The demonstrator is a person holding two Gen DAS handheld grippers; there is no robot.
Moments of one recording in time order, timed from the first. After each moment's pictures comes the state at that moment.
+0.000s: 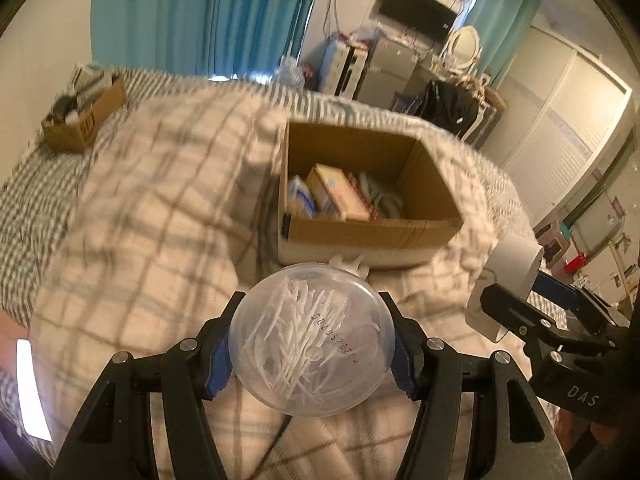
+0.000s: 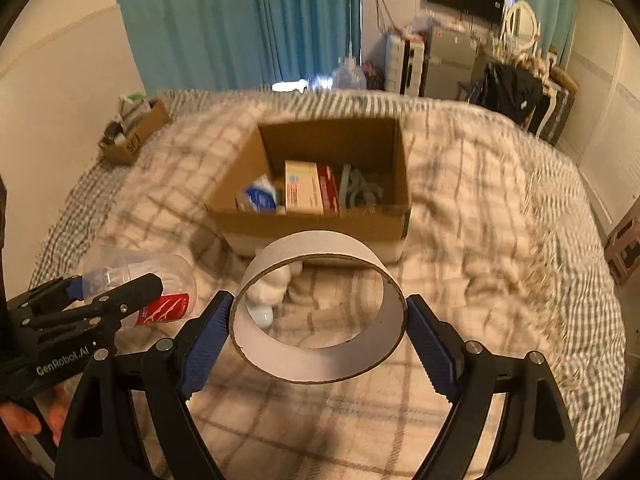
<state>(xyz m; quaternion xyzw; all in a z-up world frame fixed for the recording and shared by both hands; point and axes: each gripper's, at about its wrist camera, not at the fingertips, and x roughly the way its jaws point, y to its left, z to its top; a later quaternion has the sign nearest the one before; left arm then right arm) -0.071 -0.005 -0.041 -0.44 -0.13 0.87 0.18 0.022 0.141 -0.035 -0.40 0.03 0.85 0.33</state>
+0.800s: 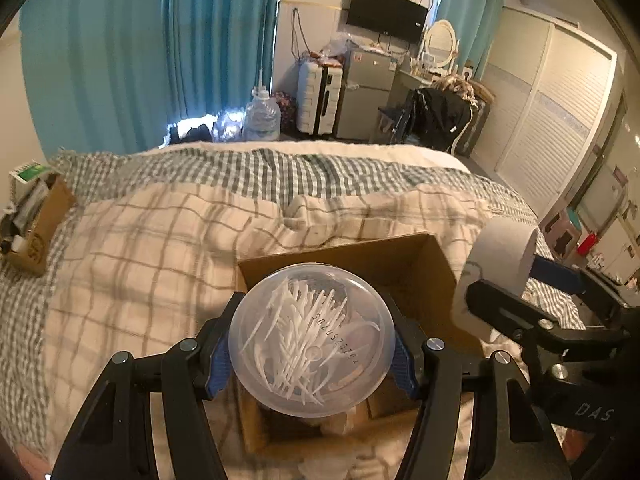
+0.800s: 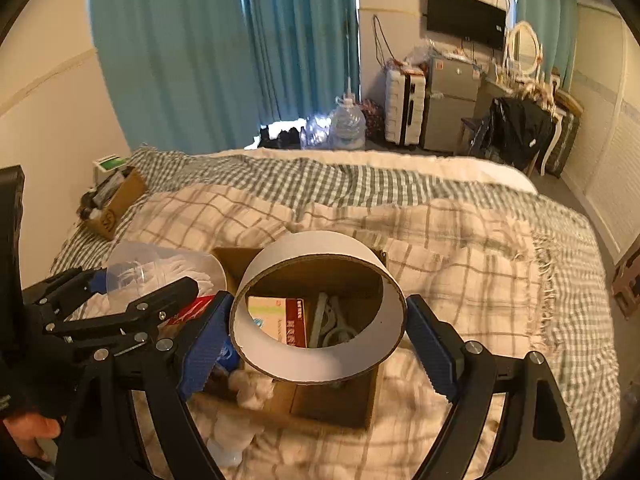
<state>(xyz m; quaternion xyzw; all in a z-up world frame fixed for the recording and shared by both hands) -0.256 0.071 -0.018 -0.40 -0.07 0.89 0.19 -0.093 0.282 0.007 -0.37 0.03 0.87 0.33</state>
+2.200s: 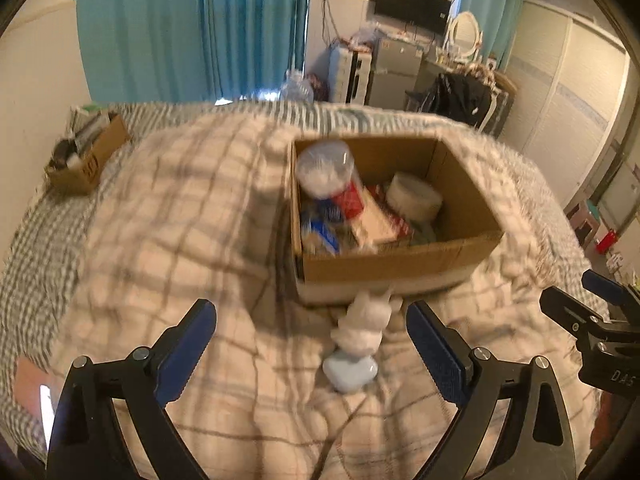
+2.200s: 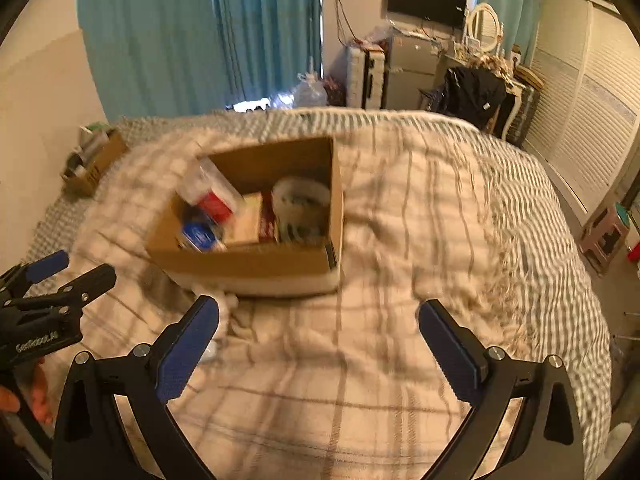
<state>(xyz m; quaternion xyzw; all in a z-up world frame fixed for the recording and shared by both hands) -0.106 0.026 -0.070 -0.43 -0.06 0.89 0.14 0.034 0.198 -0.050 -0.39 0.05 0.83 0.40</state>
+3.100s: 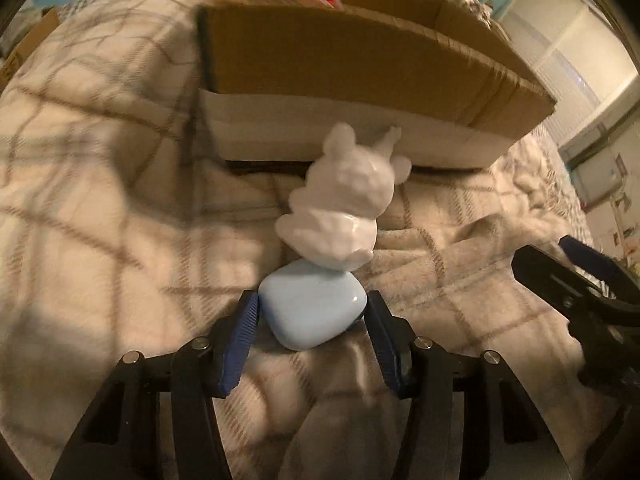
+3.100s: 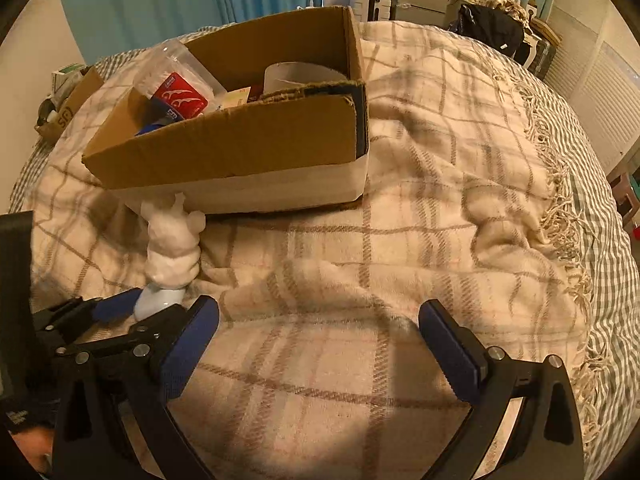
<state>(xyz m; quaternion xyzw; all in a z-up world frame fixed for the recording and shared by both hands) -0.103 0.069 -0.183 -0.56 -0.10 0.80 0.21 0.019 0.226 -0.134 -0.47 0.09 0.78 0.40</state>
